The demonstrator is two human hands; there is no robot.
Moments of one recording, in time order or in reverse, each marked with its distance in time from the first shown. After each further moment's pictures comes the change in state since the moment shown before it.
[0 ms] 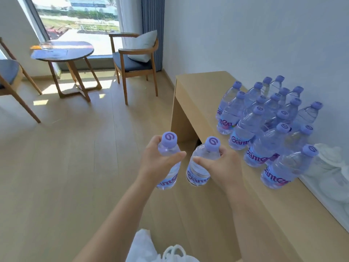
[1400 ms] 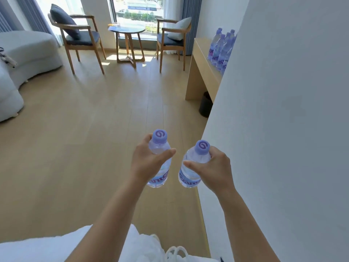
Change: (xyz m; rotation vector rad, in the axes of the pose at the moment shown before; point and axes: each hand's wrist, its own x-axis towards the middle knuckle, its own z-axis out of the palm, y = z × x) left_hand -0.848 -0.042 0.095 0.072 0.297 0.008; right_hand -0.724 0.170 -0.345 0.004 -0.288 -0.160
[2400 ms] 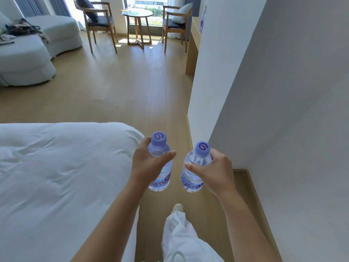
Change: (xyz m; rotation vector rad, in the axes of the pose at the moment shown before) left_hand -0.641 -0.018 -0.037 0.007 0.061 0.122; right_hand -0.610 0.078 -0.152 0.033 -0.085 0.025
